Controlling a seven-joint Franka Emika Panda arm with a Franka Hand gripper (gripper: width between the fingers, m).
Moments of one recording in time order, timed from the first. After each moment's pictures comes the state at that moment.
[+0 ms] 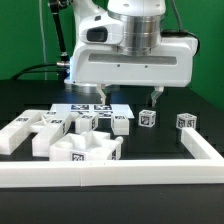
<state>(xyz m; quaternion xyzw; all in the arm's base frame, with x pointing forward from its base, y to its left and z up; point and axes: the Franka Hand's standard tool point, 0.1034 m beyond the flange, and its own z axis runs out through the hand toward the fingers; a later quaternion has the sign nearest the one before) 0.530 0.034 0.078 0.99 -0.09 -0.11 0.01</state>
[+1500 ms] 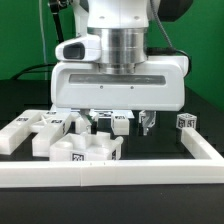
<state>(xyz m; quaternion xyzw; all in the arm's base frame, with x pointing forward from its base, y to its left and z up) 0.600 0.005 0.051 1.00 -0.09 -0.01 -0.01</state>
